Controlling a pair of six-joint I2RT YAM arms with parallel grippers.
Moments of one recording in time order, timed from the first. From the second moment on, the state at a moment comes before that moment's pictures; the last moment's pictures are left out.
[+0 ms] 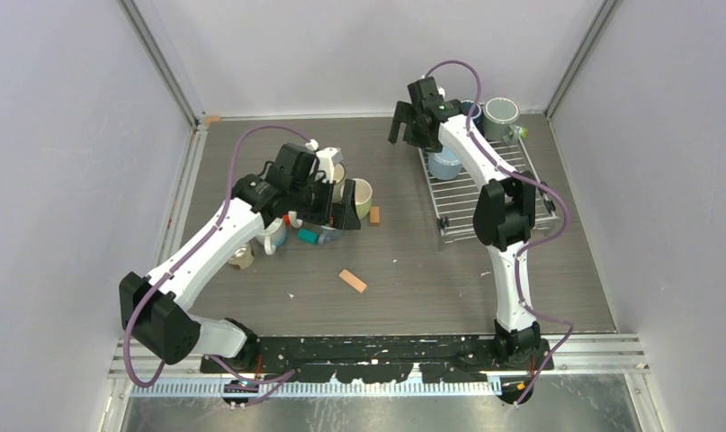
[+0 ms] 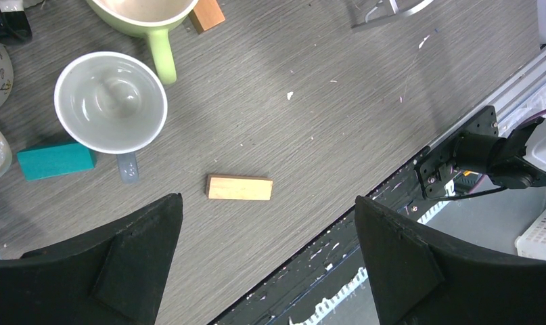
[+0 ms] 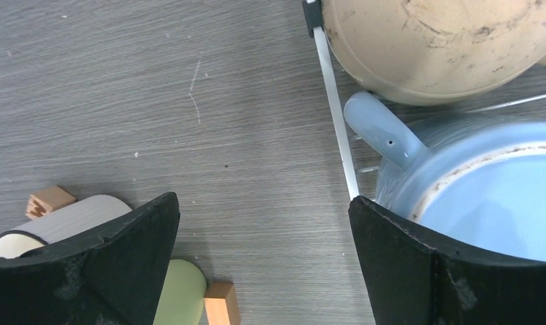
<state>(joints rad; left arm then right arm) -0.56 1.35 1.27 -0.75 0.32 -0.32 0.36 2.26 2.19 -0.80 0.12 0.52</state>
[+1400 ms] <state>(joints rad) -0.56 1.35 1.27 -0.74 0.34 -0.32 0.05 1.90 1.63 -0.70 0.21 0.55</state>
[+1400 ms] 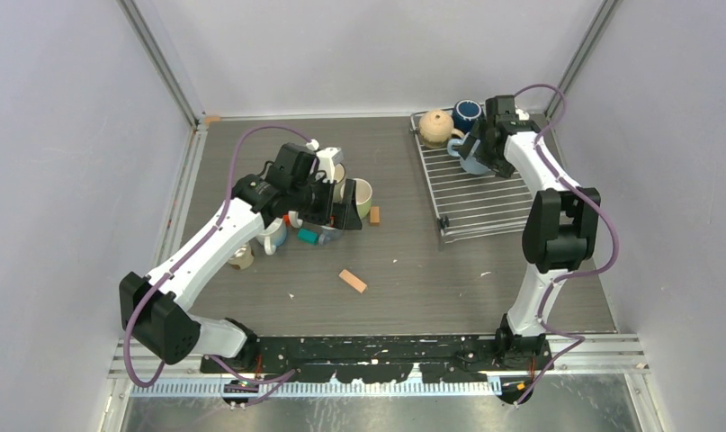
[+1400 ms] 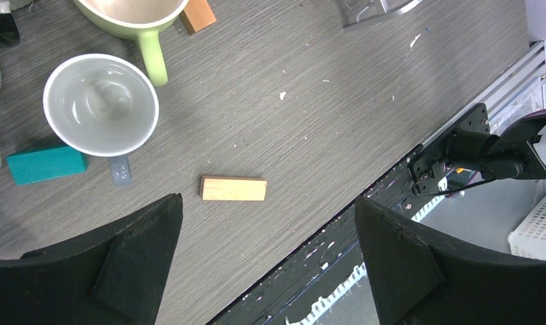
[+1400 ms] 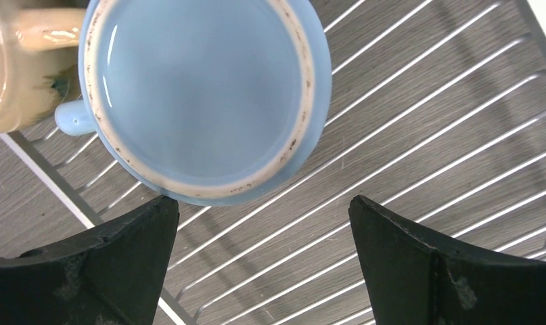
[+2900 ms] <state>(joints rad) -0.56 1.37 1.22 -0.70 0.36 -0.32 0.22 2.20 2.16 -1.15 0.51 1.59</state>
